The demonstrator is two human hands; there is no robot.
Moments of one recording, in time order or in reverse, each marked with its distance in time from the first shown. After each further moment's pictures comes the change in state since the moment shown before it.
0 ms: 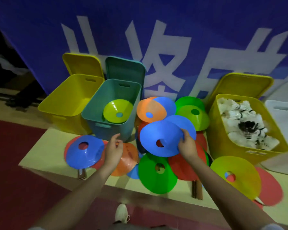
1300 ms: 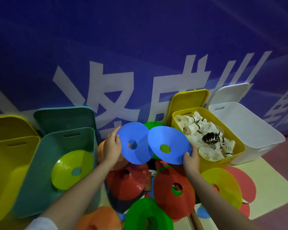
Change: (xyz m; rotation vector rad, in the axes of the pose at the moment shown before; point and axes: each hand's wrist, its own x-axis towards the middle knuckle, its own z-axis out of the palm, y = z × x) left_hand 0.192 0.132 0.141 0.043 -0.253 0.530; right_hand 0.066 0.027 -0.061 0.405 0.640 0.377
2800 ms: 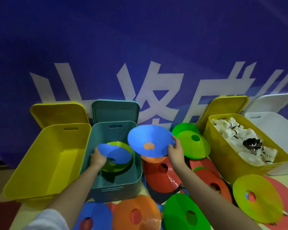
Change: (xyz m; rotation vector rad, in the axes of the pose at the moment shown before) left_hand -0.020 -0.175 -0.179 0.178 -0.007 -0.592; right_hand -0.131 -0.065 0.174 0.043 -0.291 -0.091
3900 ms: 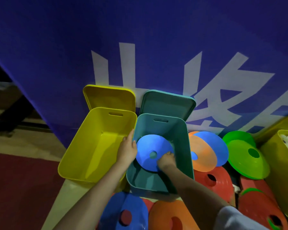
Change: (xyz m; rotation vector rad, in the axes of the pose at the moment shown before) left_hand 0.009 -0.027 -0.064 0.003 0.063 0.261; right_hand -0.009 0.057 0.214 -0.969 -0.422 0.171
